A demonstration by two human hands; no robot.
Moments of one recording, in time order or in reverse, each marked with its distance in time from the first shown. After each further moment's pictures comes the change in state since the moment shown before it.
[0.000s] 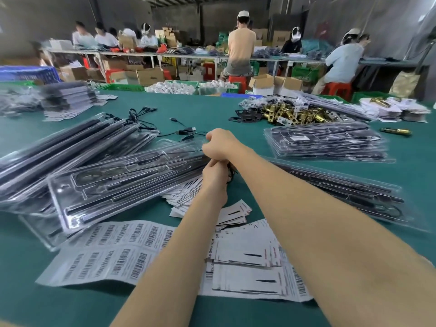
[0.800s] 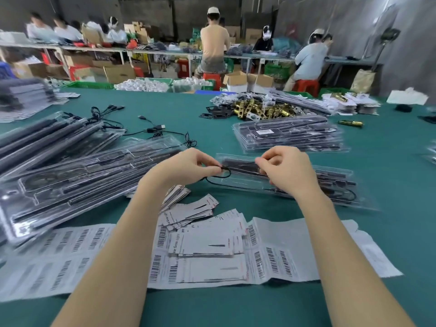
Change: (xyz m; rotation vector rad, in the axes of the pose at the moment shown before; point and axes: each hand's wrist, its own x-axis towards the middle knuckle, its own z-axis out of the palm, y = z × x) left_hand -0.018 0.048 -0.011 1.293 -0.582 0.380; right_hand -0.144 0.144 -0.054 0.172 0.483 0.142
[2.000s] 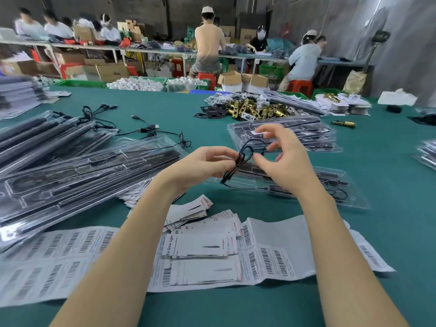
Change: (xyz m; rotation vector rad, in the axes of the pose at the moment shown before) left_hand 0.007 0.019 0.025 -0.551 -0.073 0.177; right_hand 0.008 0.008 -0.010 0.136 0.074 -0.332
